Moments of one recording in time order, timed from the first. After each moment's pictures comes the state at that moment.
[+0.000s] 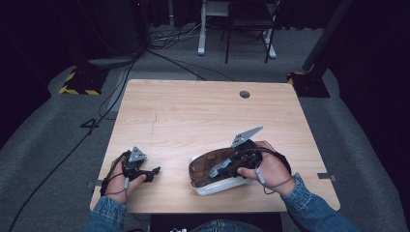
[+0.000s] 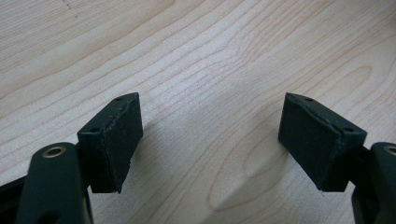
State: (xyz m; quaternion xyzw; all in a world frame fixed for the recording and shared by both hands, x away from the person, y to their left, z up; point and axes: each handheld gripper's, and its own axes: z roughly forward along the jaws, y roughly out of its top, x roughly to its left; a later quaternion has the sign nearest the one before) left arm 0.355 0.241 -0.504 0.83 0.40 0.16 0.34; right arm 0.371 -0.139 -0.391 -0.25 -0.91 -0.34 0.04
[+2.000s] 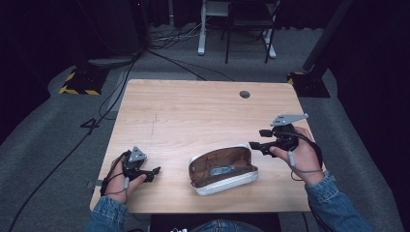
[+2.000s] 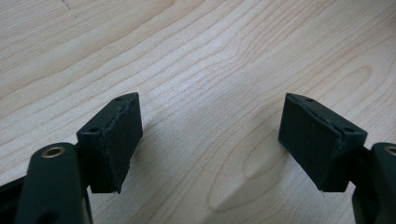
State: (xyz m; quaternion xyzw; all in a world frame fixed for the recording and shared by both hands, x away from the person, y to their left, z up) left arm 0.356 0.241 -0.504 0.83 0.40 0.15 0.34; right arm 0.406 -0.235 -0.369 -0.33 -0.85 -0.39 -0.11
